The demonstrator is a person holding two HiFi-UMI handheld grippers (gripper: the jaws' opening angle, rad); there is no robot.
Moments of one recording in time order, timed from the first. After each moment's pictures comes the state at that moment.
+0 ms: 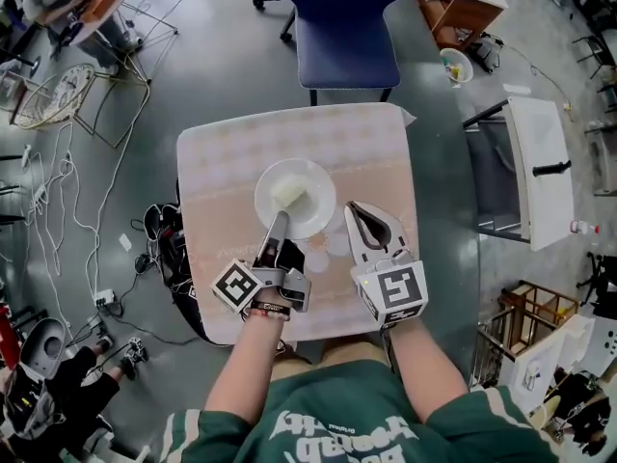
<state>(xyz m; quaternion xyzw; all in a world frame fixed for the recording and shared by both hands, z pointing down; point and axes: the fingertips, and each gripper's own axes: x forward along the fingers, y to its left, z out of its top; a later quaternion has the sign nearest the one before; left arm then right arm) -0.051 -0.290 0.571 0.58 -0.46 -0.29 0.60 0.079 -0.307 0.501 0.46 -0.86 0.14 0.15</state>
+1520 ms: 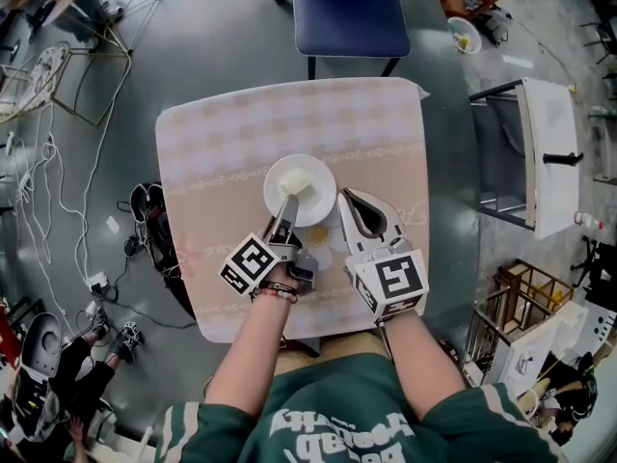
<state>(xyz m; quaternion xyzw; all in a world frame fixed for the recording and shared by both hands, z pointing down) -0.049 -0.298 0.691 0.53 -0.53 -0.15 0.65 0.057 -0.331 0.570 0.45 -0.85 0.22 0.17</state>
